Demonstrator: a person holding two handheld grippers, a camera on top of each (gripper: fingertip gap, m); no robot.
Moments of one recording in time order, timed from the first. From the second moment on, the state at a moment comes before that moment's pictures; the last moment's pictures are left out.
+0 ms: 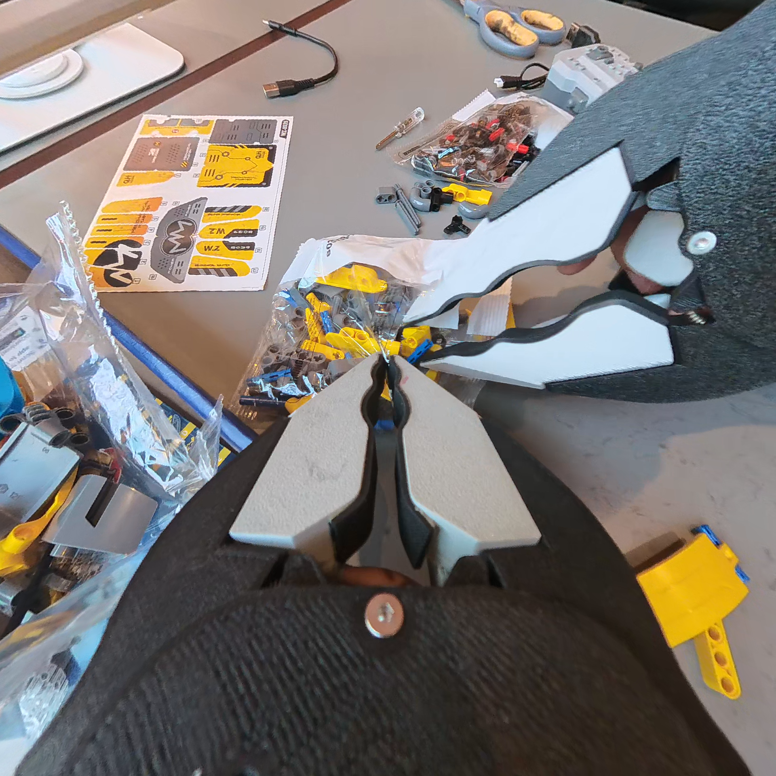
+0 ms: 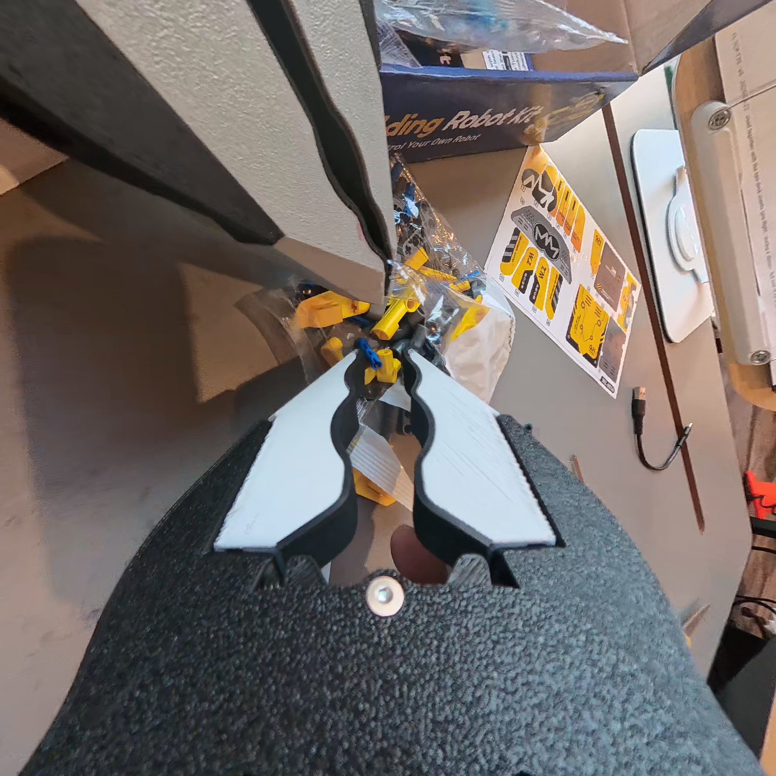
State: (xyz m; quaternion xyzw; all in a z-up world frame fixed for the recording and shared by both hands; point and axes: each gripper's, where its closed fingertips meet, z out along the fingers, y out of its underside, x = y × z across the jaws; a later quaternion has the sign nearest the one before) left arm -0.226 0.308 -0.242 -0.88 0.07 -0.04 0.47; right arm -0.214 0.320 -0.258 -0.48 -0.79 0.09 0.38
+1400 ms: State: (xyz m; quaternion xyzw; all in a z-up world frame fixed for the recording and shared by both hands) left arm -0.229 0.308 -0.242 -0.88 0.06 -0.04 0.47; right arm -0.138 0.223 -0.269 -0.40 -0.88 0.23 0.09
